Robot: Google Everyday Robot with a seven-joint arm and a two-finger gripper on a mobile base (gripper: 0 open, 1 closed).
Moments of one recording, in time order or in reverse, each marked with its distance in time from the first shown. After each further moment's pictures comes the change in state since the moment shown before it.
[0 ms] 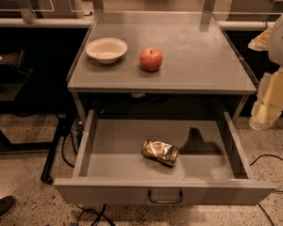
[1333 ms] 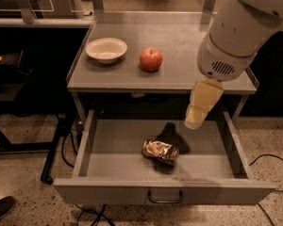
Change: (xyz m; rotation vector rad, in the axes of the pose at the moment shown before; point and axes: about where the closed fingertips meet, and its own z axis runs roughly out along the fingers) arm -0.081 -0.002 0.068 0.016 0.029 0.059
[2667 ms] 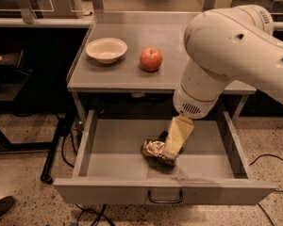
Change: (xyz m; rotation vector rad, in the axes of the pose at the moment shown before) arm -0.007 0.043 0.101 -0.121 0.017 0.052
